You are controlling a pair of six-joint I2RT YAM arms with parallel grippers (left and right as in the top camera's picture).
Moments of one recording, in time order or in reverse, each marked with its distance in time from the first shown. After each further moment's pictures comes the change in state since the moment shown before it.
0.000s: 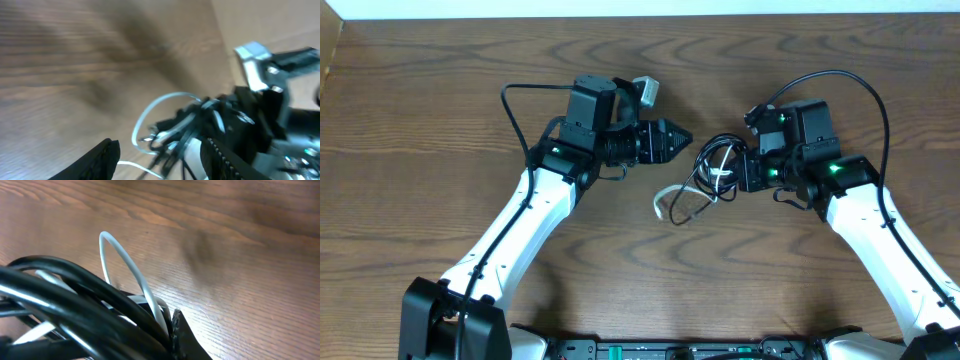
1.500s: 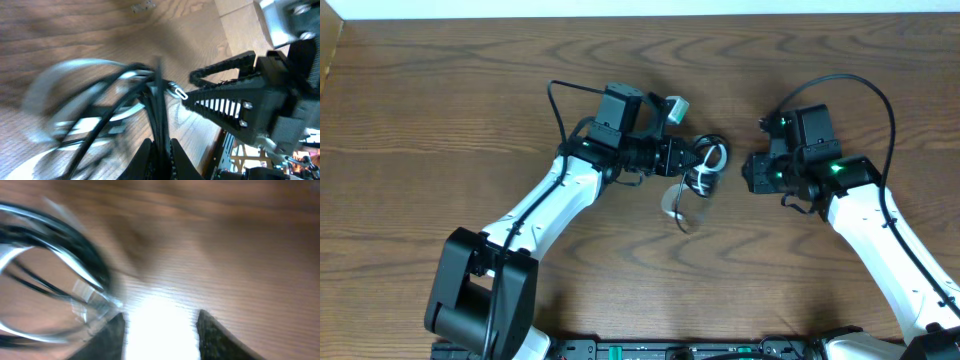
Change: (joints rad) left arm -0.055 0.168 0.000 0.055 0.123 0.121; right arm -0.009 0.000 -0.004 -0.098 0.240 0.109
